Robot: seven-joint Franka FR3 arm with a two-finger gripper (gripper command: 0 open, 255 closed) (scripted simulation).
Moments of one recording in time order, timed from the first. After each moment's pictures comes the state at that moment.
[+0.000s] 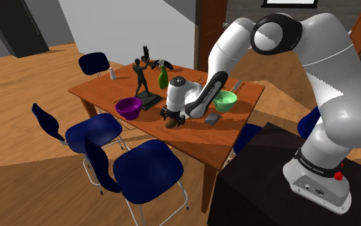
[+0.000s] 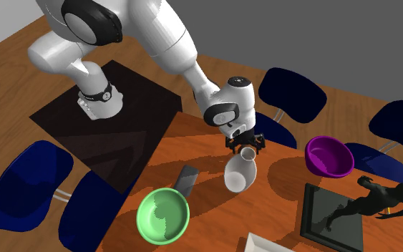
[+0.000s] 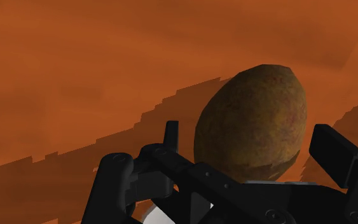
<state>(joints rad) 0.10 0.71 0.14 -1.90 -0.75 2.82 2.02</state>
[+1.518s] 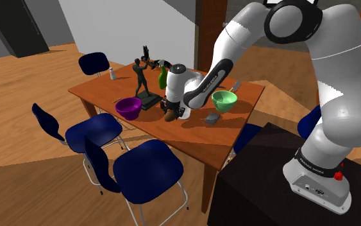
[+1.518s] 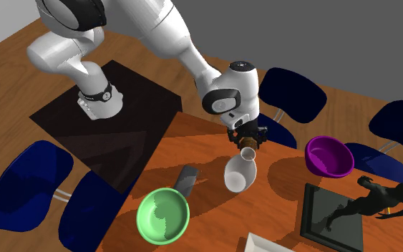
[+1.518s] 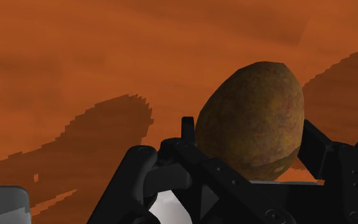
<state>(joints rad) 0.04 0.58 0.21 -1.95 -0.68 2.74 1.94</state>
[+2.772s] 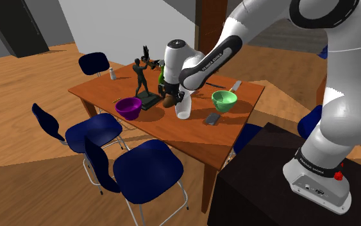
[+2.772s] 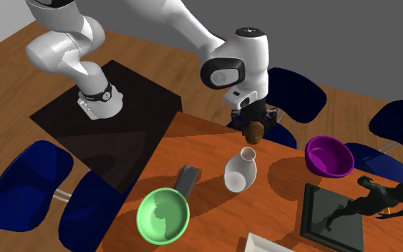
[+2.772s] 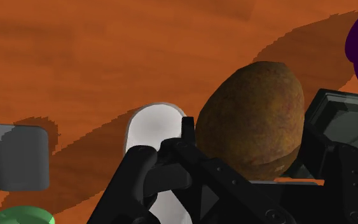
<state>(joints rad) -0.04 0.40 0.33 -1.96 -0.52 2.57 1.79</state>
